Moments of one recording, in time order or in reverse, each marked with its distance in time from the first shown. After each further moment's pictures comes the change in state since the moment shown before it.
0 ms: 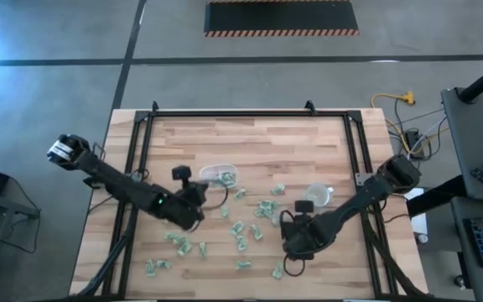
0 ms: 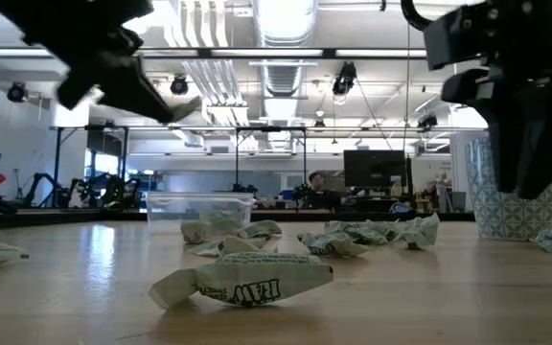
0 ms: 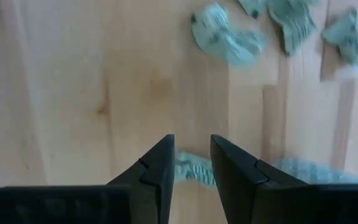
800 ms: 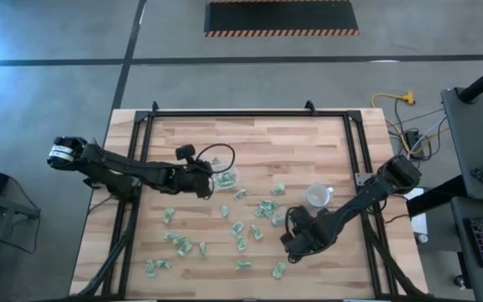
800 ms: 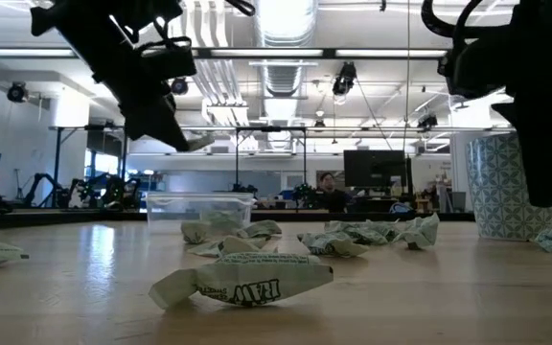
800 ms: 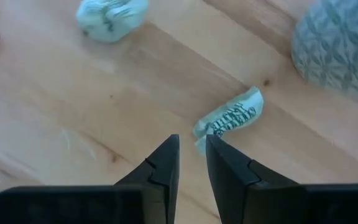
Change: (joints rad) left arm 0.322 0.010 -0.003 0.028 0.166 0.126; right arm 0.012 -0.001 -0.028 -0.018 -0.058 1.012
